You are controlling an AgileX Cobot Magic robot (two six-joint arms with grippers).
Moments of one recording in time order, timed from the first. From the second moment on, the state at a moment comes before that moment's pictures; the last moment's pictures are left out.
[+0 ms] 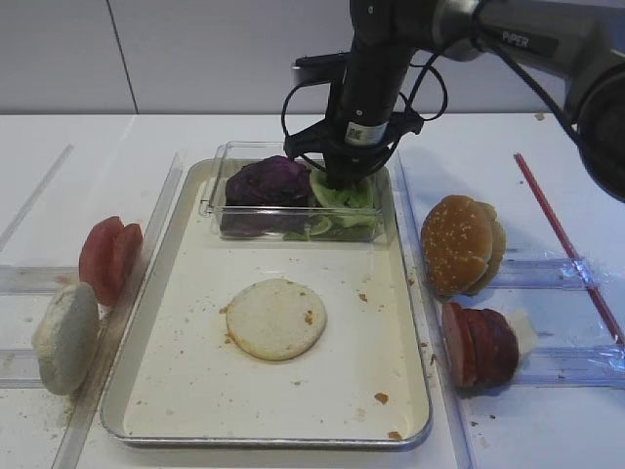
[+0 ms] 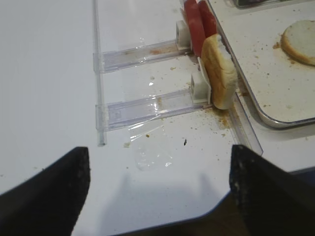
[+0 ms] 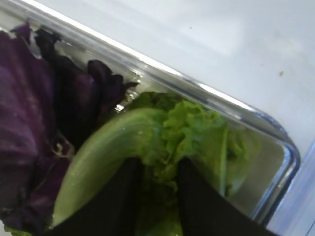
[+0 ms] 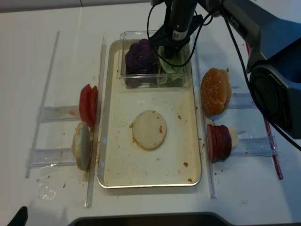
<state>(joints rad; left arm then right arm) -0.04 -0.01 -0.49 0.04 1.18 0.04 0.44 2.35 -2.14 0.10 1.15 -0.02</state>
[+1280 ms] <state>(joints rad) -0.04 -0.01 -0.49 0.04 1.18 0.04 0.44 2.34 -2.28 0.08 1.24 -0.02</state>
